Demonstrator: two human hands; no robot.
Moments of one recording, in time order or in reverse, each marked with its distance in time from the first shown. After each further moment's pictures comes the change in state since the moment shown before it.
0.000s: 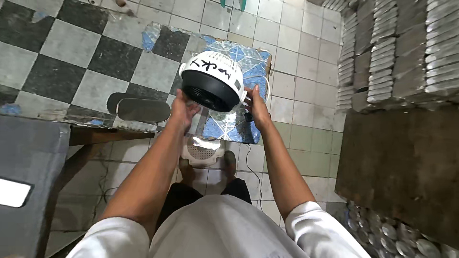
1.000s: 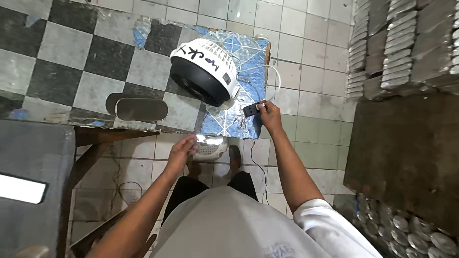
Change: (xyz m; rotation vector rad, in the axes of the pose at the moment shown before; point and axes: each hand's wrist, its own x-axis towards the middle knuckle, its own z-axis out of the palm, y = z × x) left_hand -0.109 -0.085 -0.089 0.499 -0.156 0.018; right_hand -0.017 0.076 -0.068 -0.562 0.259 -0.151
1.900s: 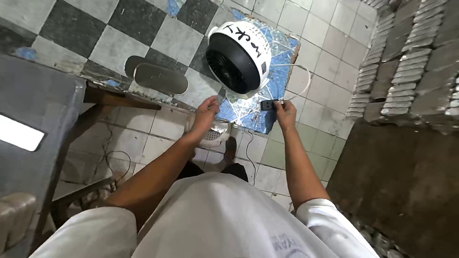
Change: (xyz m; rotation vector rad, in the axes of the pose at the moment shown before) left_hand 0.034 0.043 0.031 -0.072 0.035 0.142; right_hand -0.003 -0.014 0.007 -0.088 -0.017 0.164
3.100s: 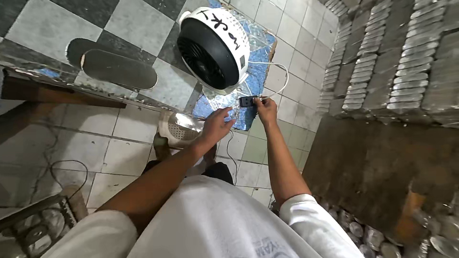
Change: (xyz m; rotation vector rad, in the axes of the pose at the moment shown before) left_hand -0.009 -0.033 0.093 0.579 -0.220 0.403; right_hand 0.002 -0.003 -0.007 -0.010 -0.007 0.027
